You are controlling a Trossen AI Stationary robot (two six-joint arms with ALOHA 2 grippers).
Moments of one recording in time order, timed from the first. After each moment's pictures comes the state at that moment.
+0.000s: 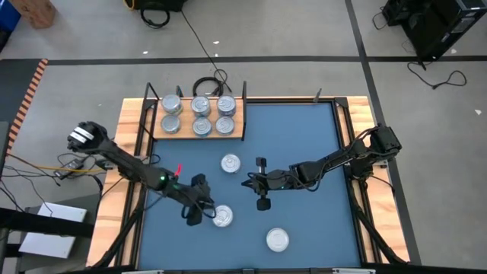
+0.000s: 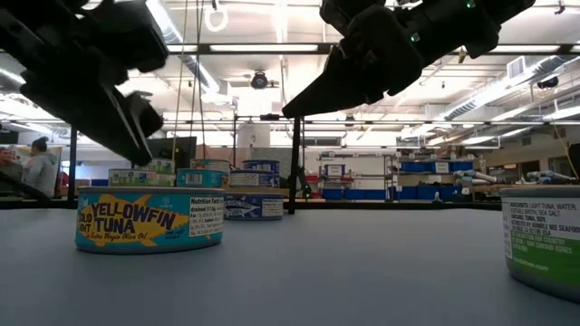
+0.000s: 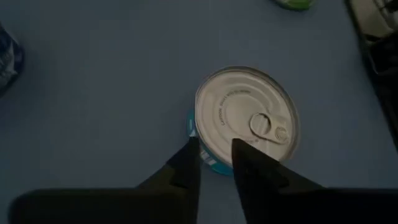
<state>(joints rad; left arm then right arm) -0.47 1.36 0.57 0.03 -0.17 -0.51 0.25 1.72 0.89 0.32 0.29 -0.04</state>
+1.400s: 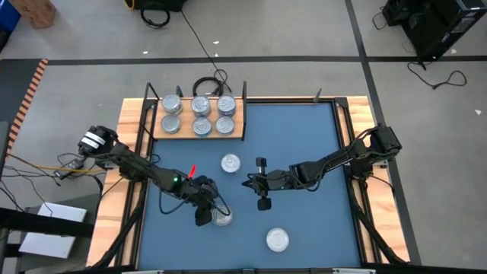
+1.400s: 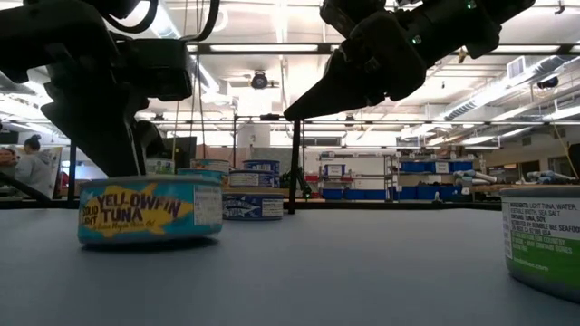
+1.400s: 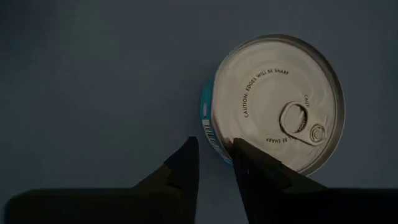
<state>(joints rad) -0.41 1.53 0.74 -0.19 -0.07 -0.66 0.25 1.72 0.89 0.30 0.29 -0.08</state>
